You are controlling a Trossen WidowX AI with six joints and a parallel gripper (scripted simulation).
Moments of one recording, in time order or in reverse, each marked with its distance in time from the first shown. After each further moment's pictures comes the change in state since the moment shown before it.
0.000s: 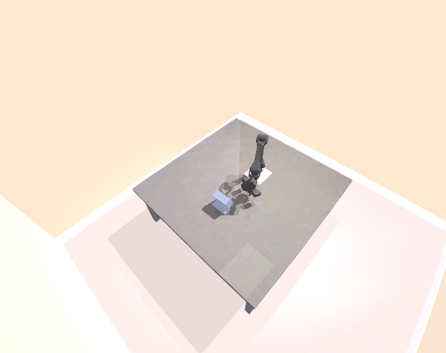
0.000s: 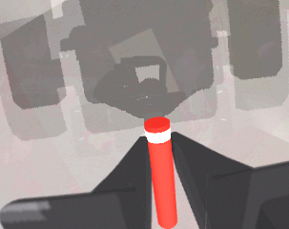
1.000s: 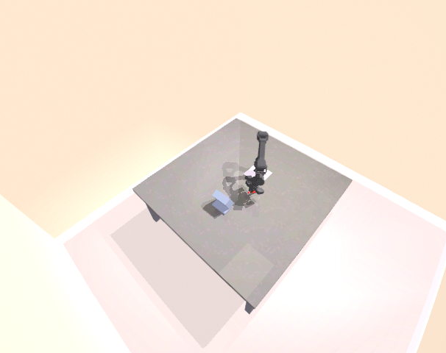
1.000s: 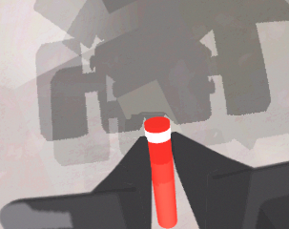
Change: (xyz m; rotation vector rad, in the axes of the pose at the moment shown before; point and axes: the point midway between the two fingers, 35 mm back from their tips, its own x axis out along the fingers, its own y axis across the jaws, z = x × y) arm -0.016 0.001 -0.012 -0.002 -0.256 -0.002
